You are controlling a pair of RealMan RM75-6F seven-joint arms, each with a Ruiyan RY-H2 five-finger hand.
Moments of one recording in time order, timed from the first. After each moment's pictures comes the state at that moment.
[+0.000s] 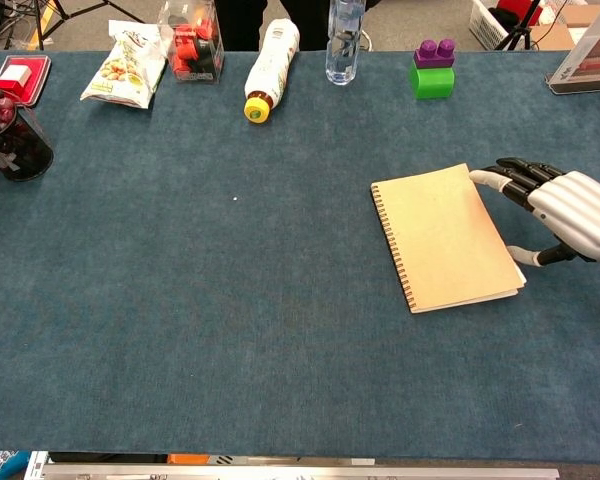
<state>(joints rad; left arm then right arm) -0.04 -1.26 -0.06 -1.54 1.39 1.48 0.08 0.35 -1.71 -0.12 -0.64 -1.75 1.40 0.30</state>
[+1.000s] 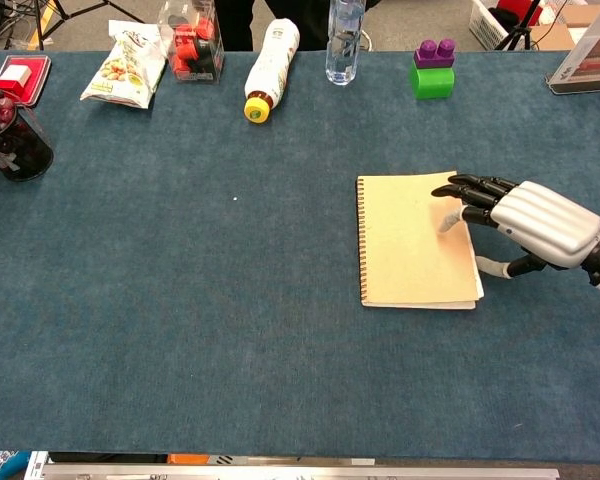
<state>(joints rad) -0.04 -1.25 -0.06 -1.55 1.38 1.47 0.08 0.43 -1.73 -0.20 -0.59 -1.86 1.45 0.42</state>
